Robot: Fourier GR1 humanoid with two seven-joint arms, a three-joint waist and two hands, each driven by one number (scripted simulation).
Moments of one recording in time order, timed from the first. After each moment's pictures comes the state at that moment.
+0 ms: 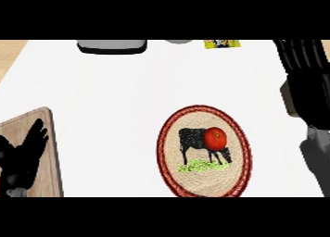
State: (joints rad) left arm 0.07 0.44 -0.09 -1.42 0.34 0.32 0.17; right arm -0.41 -0.42 0.13 -1.67 -0.39 -0.13 -0.10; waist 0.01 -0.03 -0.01
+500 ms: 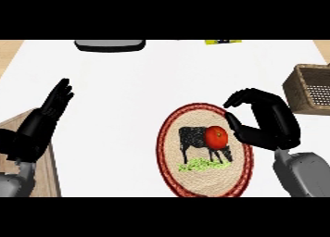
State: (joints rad) left arm -0.13 0.49 -0.19 -1.57 0.26 0.13 0.01; right arm -0.28 -0.34 0.26 -1.53 -0.36 0.02 -0.25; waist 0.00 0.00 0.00
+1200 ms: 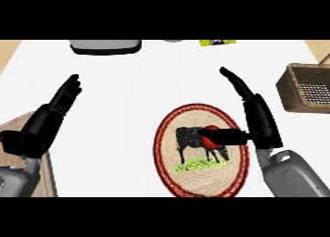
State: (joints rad) left arm -0.17 0.48 -0.21 -1.56 0.22 0.07 -0.03; right arm -0.35 -0.36 0.43 -1.59 0.24 -0.39 0.19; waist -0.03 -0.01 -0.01
